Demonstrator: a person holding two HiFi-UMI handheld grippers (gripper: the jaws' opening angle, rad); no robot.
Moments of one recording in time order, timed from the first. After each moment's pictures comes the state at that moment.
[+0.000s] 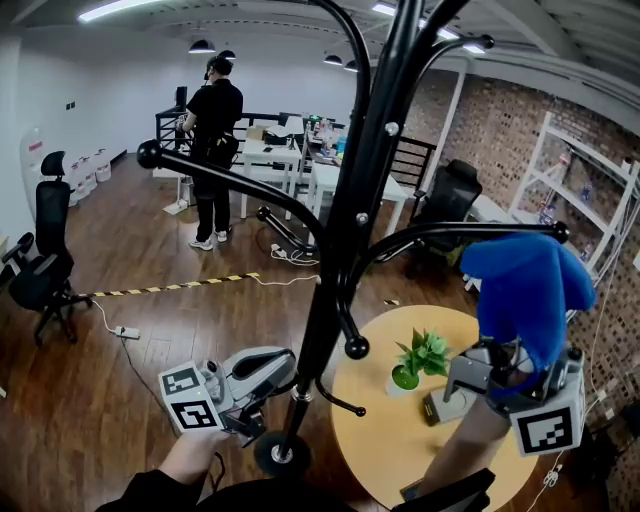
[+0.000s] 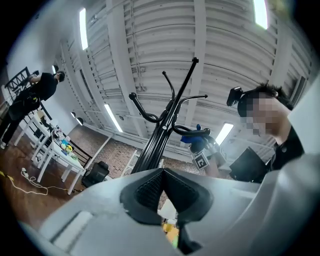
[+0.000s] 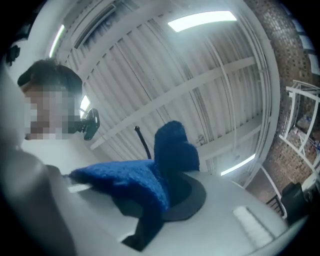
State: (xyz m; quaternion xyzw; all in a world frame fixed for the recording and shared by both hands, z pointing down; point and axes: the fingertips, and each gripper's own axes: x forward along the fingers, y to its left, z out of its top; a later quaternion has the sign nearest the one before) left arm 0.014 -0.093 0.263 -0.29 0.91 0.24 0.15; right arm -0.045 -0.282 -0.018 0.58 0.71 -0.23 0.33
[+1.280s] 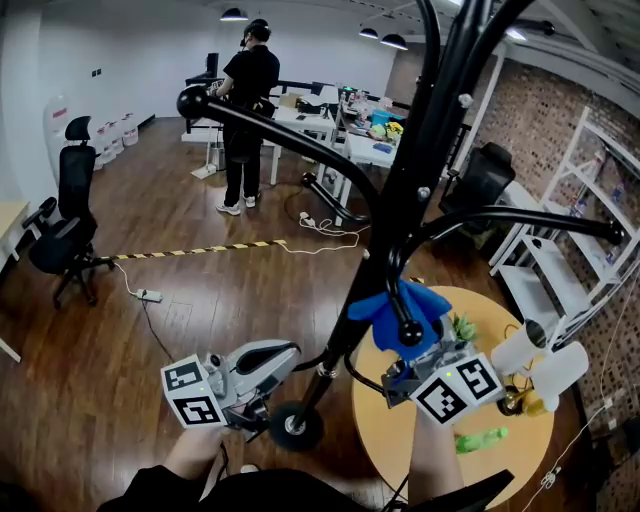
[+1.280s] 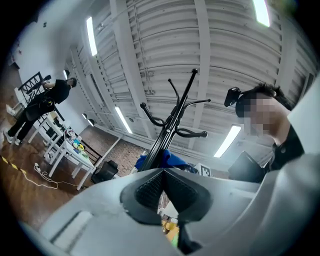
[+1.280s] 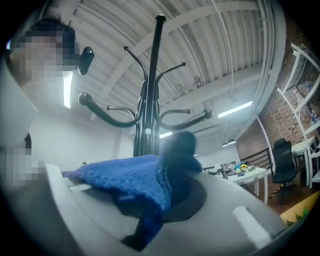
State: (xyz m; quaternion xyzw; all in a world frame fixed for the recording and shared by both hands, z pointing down) left arm 0.056 -0.076 0.286 -0.24 0.92 0.28 0.15; right arm -0.075 -0.127 0.202 0.65 0.75 -0.11 0.06
